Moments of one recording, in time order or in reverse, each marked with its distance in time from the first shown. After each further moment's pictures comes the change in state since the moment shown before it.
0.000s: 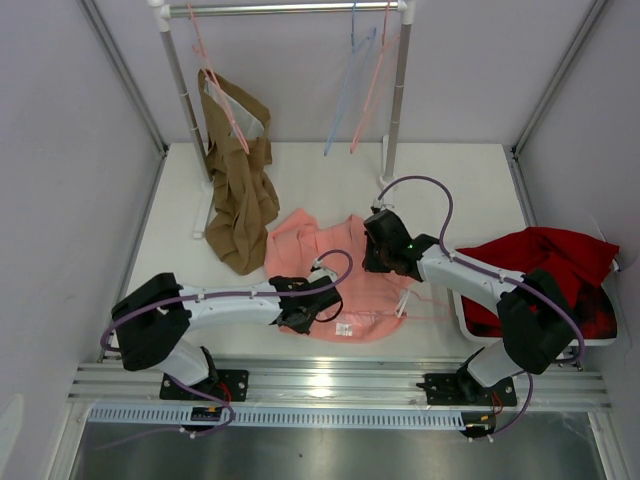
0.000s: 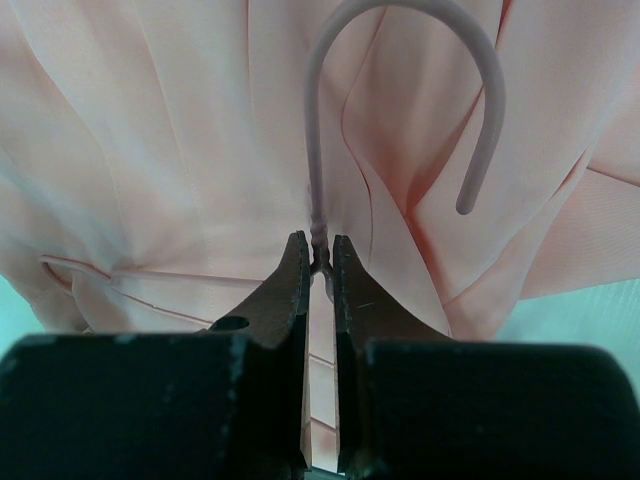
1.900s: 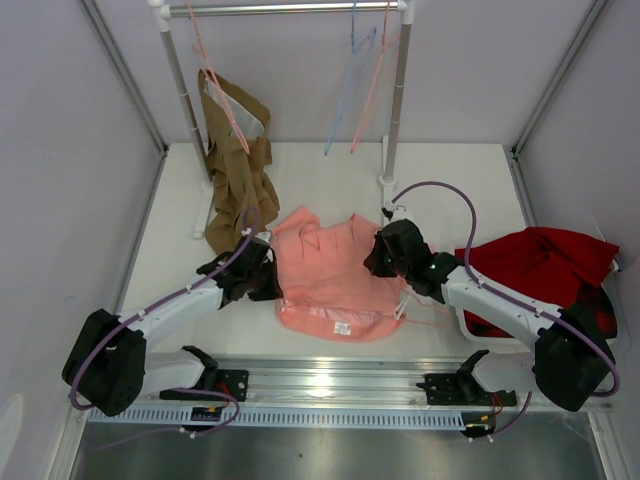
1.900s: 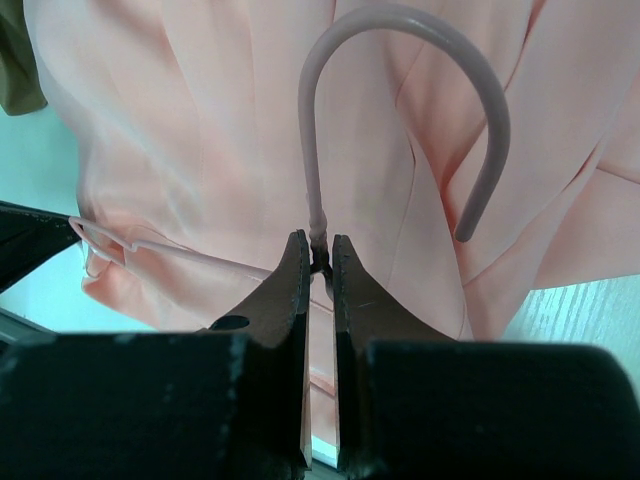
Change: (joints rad) left arm 0.565 -0.310 -0.220 0.251 0.398 -0.057; right arm 0.021 -0.237 -0.155 0.122 -0.021 -0.003
